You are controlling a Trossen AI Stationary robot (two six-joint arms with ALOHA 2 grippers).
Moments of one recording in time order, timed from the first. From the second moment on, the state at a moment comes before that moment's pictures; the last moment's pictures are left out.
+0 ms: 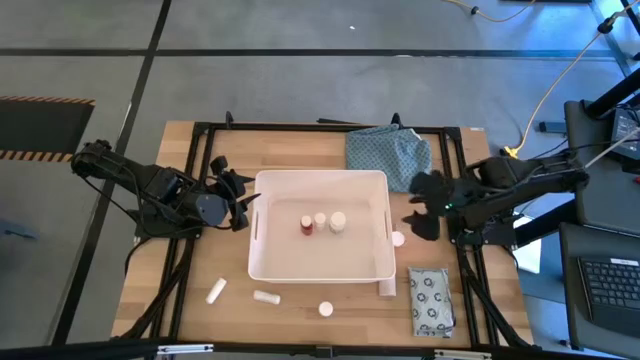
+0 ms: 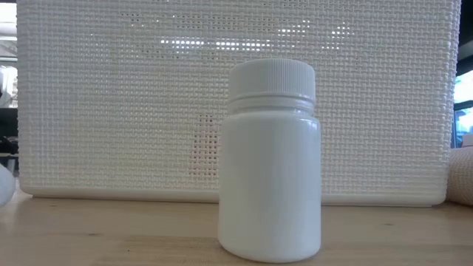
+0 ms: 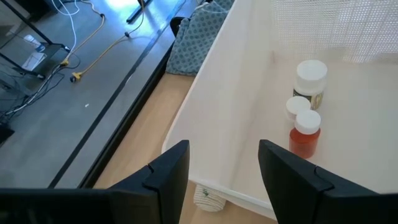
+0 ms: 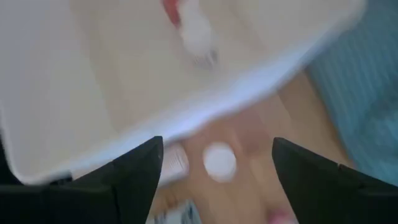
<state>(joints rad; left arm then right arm) -0.39 0.99 1.06 -0.94 -0.79 -0.41 0.27 1.09 1.27 -1.21 0.17 0.71</state>
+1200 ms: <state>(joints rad) -0.39 0.99 1.06 -0.94 -0.79 -0.41 0.32 1.09 0.73 -1.25 0.09 1.47</state>
